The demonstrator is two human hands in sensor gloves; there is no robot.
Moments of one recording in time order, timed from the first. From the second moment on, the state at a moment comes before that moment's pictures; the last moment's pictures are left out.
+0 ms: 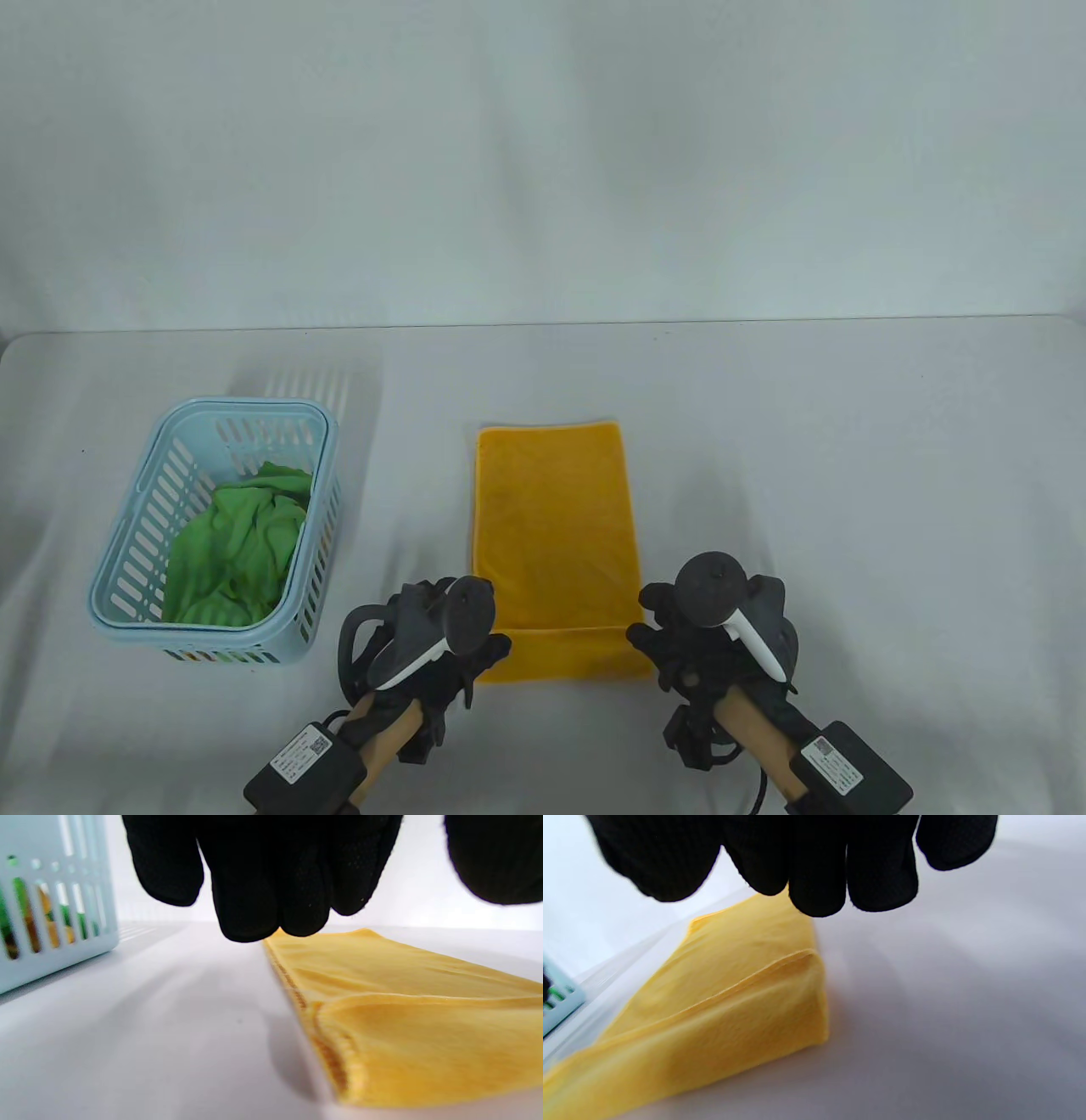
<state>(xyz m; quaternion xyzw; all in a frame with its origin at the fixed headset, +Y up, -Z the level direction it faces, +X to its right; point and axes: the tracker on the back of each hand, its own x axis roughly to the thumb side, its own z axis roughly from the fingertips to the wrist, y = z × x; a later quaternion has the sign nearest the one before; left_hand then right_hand) -0.132 -0.708 -0.298 -0.06 -0.11 0.01 0.99 0.140 -0.713 -0.299 -0.02 0.12 0.97 0.23</state>
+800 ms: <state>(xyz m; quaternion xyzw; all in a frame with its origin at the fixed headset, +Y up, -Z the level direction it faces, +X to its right) -0.095 -0.748 -0.281 -0.15 -0.22 -0.11 0.96 0.092 -0.759 -0.282 0.11 0.10 0.99 0.00</state>
